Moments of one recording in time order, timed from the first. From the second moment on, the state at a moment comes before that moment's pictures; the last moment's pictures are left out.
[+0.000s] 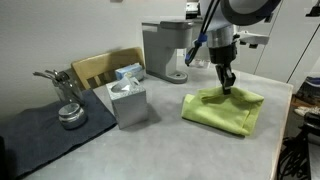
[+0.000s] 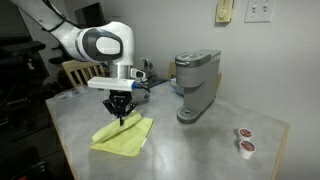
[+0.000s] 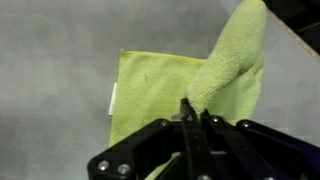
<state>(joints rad) -0.02 0.24 0.01 -2.29 -0.14 2.25 -0.57</state>
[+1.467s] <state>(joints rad) 0.17 -0.20 0.13 -2.77 0.16 2.14 -0.81</state>
